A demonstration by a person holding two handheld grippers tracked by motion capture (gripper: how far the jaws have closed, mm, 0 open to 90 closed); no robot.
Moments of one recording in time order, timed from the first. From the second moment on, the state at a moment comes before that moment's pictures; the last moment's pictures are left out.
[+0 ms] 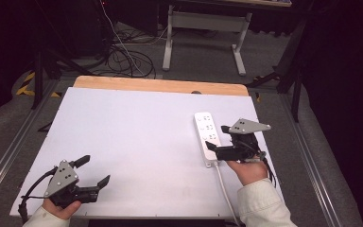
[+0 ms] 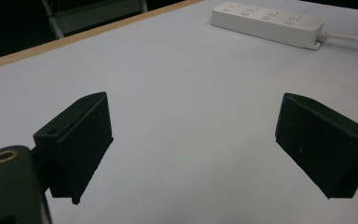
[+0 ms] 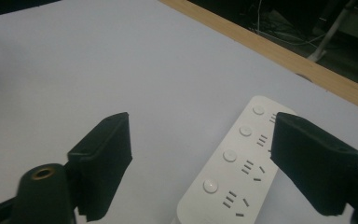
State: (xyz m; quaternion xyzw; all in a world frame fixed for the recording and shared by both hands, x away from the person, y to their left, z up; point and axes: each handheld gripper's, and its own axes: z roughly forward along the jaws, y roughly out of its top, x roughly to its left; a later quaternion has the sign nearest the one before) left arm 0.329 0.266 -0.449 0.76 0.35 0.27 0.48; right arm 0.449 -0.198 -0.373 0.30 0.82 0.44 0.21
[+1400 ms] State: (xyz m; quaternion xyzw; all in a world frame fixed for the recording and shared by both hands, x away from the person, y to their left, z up) left arm 0.328 0.266 -0.448 0.76 0.35 0.27 0.48; right arm 0.392 -0.249 -0.447 0.29 0.79 0.51 0.17
